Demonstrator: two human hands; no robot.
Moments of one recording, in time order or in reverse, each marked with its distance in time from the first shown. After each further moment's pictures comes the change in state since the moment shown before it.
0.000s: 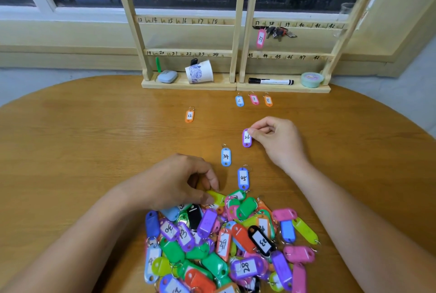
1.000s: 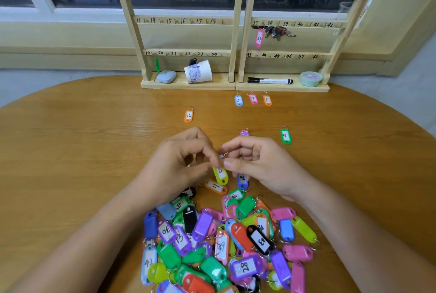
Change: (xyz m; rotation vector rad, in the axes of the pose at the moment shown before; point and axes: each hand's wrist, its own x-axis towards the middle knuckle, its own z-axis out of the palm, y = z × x) left_hand 0.001 0.015 0.008 -0.217 0.493 0.247; right_hand -0.062 -0.042 -0.007 0.474 -0.608 -0.049
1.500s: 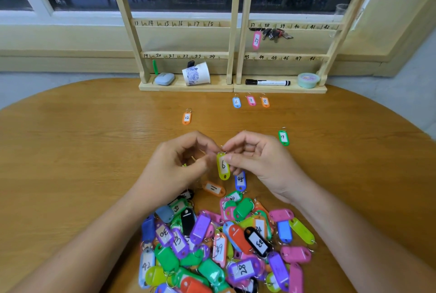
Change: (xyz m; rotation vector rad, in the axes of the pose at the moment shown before) left_hand -0.001 0.002 0.010 -0.237 0.098 -0.186; right_hand 0.002 0.003 0.001 0.101 0.134 -0.059
